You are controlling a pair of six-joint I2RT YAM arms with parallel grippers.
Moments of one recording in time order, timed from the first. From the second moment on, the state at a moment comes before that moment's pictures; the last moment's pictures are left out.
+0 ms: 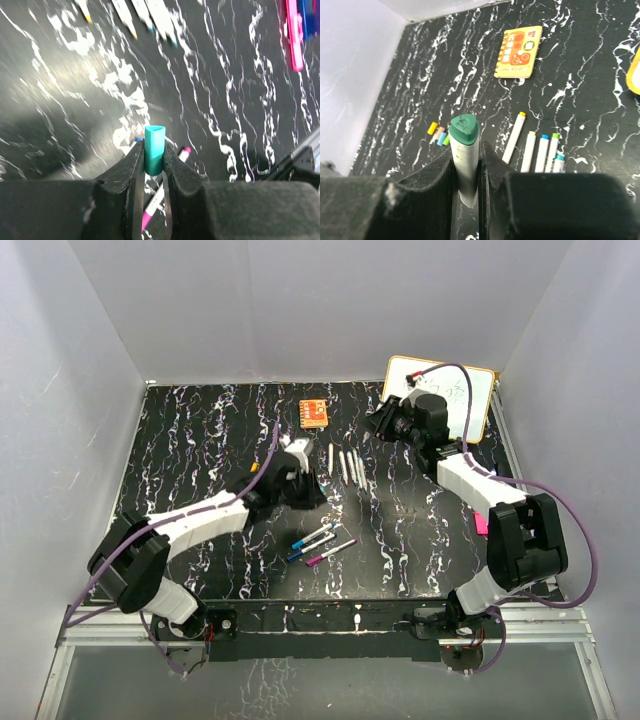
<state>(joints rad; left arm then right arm) -0.76 1.47 0.80 0.01 0.10 -0.61 0.26 1.54 1.00 0.30 -0.34 0.59</state>
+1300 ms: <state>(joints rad) -0.59 2.03 1.39 -0.38 -0.26 -0.26 0.26 1.62 1.08 -0.23 -0.28 0.29</state>
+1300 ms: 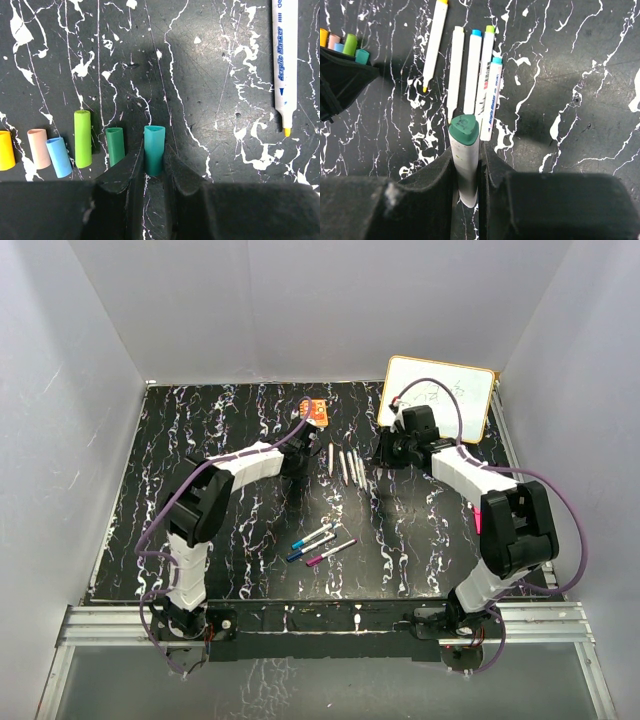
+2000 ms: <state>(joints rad) -0.59 2.04 1.40 -0.41 -0.27 -0.26 0.26 1.80 1.16 -0.35 -0.26 0.26</state>
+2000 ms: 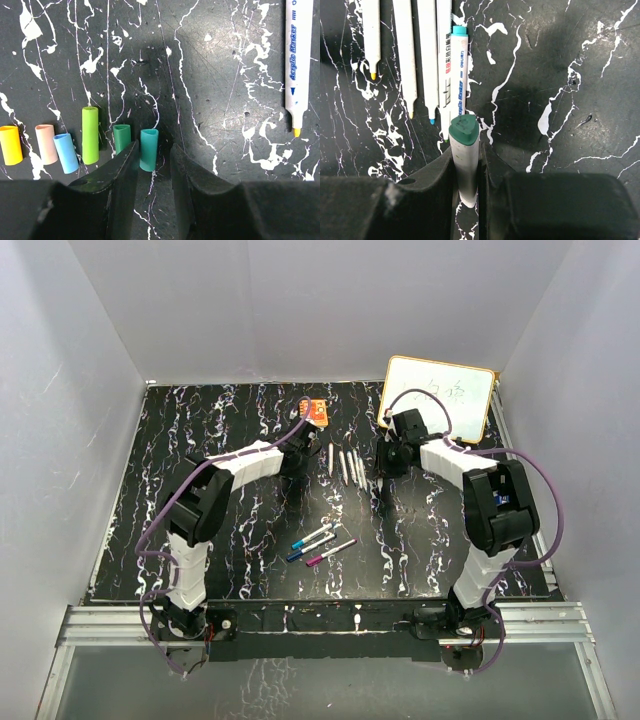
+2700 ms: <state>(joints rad) -0.59 1.43 1.12 -0.21 -0.17 -0.28 0.26 1.90 1.24 -0.40 -0.20 0.26</state>
